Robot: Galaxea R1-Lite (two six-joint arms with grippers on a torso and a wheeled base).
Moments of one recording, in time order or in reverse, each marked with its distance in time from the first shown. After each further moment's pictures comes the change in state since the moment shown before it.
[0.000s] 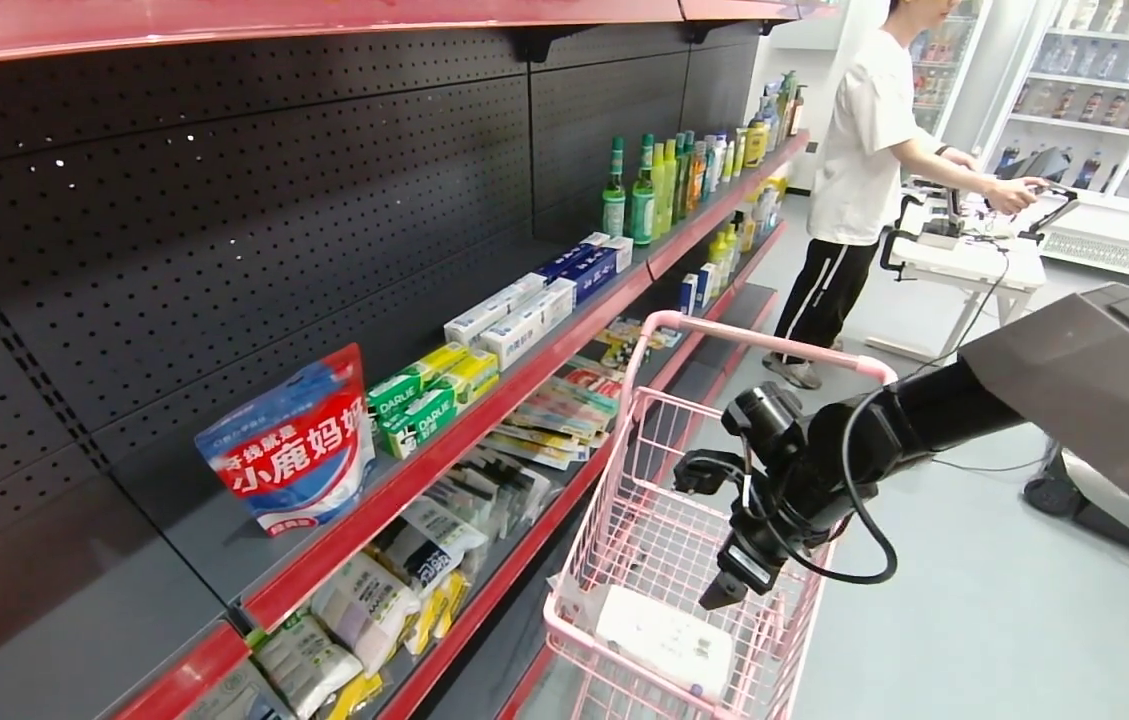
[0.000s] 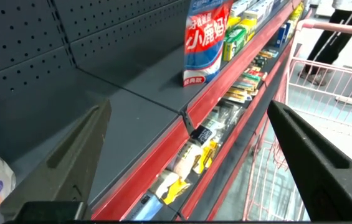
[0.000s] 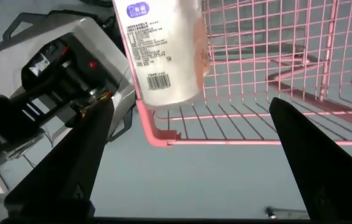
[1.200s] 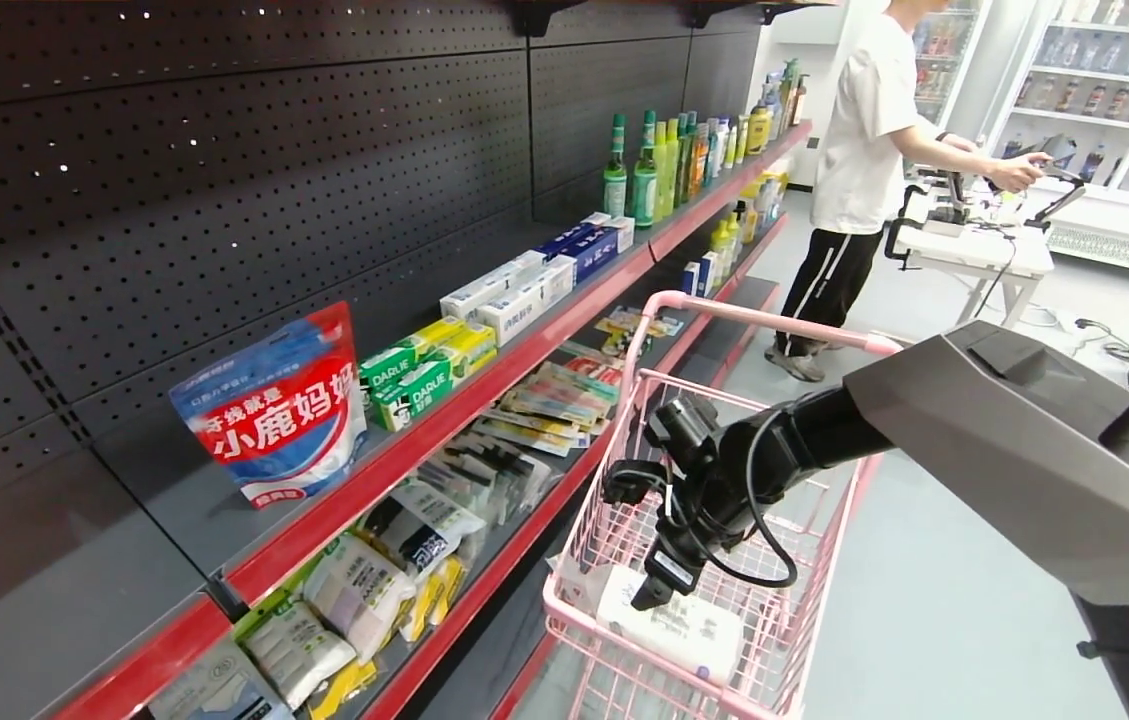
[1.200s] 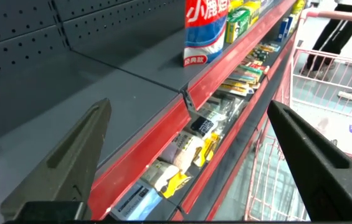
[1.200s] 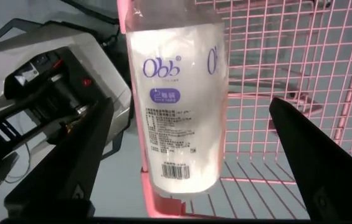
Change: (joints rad) left arm 0.000 0.000 0.000 0.000 0.000 0.000; right arm 0.127 0.159 -0.202 0.001 -0.001 0.001
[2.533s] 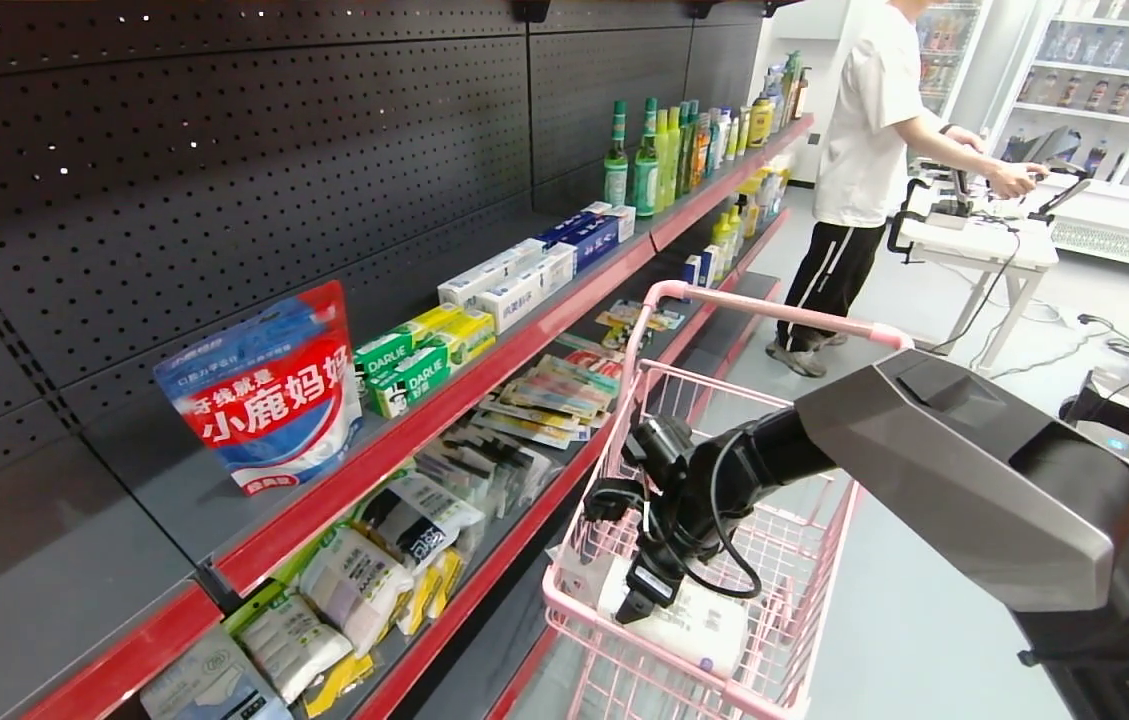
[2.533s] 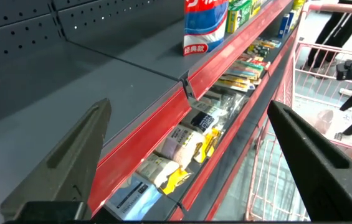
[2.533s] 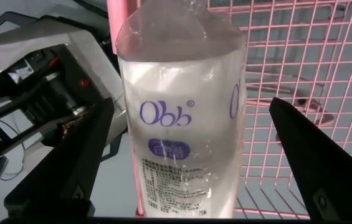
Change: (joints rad) left arm 0.000 0.000 0.000 0.001 -0.001 0.003; right arm 0.027 0.109 -0.084 0.001 0.003 -0.006
